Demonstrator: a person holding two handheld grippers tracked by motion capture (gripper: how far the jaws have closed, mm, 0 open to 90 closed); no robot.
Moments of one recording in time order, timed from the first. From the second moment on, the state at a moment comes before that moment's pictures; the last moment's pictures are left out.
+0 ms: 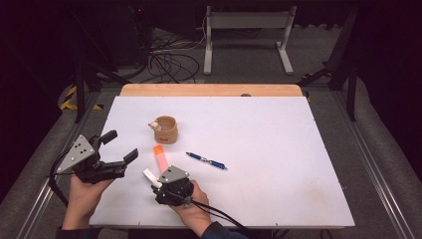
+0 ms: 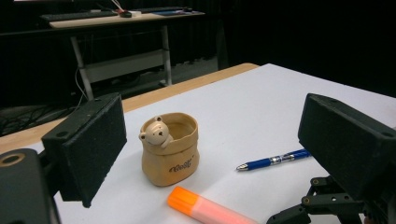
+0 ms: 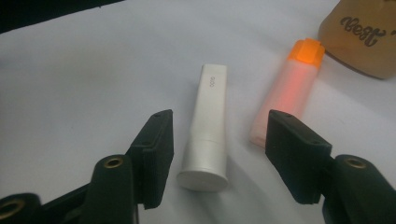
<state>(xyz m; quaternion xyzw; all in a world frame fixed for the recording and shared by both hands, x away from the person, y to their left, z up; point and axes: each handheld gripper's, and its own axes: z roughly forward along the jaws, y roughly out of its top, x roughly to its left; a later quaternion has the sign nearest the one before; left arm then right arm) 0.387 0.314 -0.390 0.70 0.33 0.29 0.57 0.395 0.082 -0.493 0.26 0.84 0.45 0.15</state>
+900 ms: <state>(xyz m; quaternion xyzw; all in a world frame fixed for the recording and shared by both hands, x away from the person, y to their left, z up) 0.388 0.312 -0.391 0.70 0.33 0.28 0.57 0.395 0.097 -0.499 0.26 0.87 0.41 0.14</state>
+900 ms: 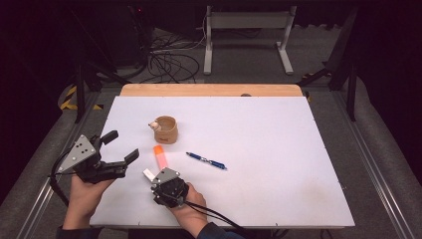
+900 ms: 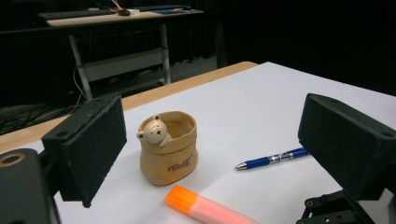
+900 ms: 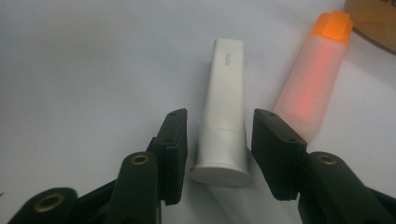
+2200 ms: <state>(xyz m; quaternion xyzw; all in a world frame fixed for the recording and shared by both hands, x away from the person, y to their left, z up) 0.390 0.309 -0.395 0.71 0.33 0.28 0.56 0.394 0.099 -0.497 0.26 0.87 0.40 0.14</state>
